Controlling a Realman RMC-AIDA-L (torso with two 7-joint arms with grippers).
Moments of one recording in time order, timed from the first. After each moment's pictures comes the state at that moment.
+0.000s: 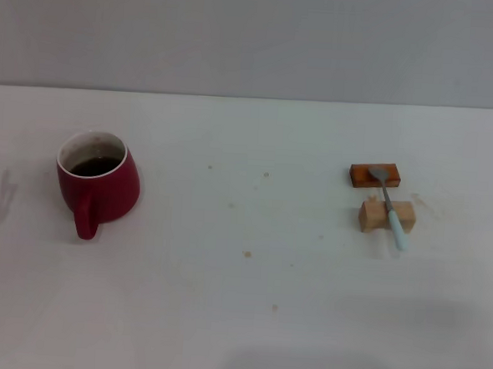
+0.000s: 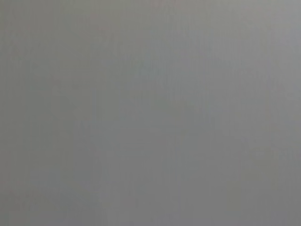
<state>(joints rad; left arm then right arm) -0.27 -2.07 -1.24 -0.22 2.47 1.10 0.03 0.02 2.09 0.91 0.35 -2.43 -1.75 -0.04</state>
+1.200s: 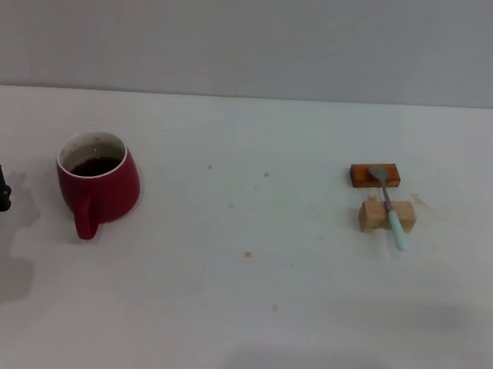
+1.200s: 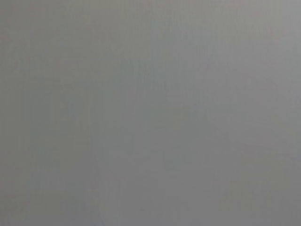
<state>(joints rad) -0.31 -2.07 -1.14 -0.22 2.48 1.04 0.19 0.02 2.09 0.91 0.35 -2.43 -1.76 -0.04</state>
